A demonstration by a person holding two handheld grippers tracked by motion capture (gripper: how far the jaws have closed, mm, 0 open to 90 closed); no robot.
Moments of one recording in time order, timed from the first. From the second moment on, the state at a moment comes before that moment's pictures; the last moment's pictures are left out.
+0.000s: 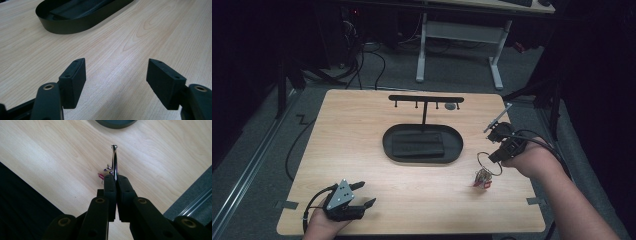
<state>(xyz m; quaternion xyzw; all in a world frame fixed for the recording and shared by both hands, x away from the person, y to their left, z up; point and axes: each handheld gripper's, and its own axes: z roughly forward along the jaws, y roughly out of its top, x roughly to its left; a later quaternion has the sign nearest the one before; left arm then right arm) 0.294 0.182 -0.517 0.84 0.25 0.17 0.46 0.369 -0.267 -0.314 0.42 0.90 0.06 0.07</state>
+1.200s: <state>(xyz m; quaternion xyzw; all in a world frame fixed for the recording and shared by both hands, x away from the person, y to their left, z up) 0.301 0.184 -0.518 0.84 0.26 0.17 0.45 0.451 -0.223 -0.278 0.42 0.90 0.09 0.10</state>
